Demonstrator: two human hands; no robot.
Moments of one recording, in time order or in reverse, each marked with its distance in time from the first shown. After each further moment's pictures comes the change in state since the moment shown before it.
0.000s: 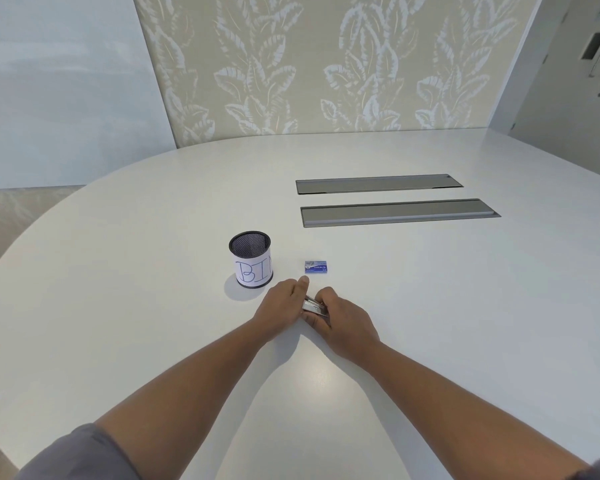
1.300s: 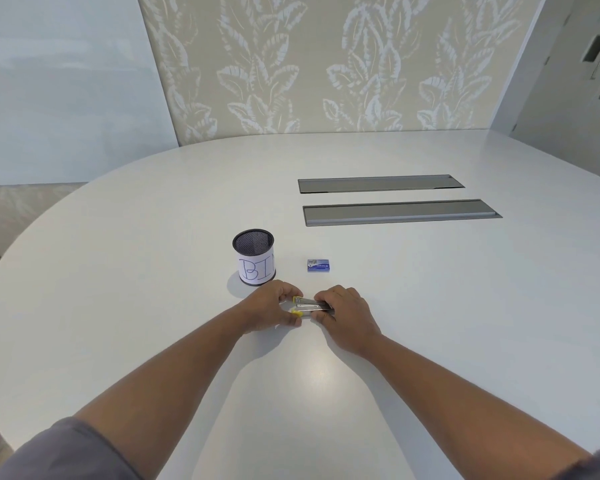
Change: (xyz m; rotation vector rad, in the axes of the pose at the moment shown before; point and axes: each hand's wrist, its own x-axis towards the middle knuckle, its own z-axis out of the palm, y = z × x) left_hand 0.015 -0.040 -0.033 0.096 -0.270 0.136; right_hand 0.010 0.003 -0.002 -0.019 -0.029 0.046
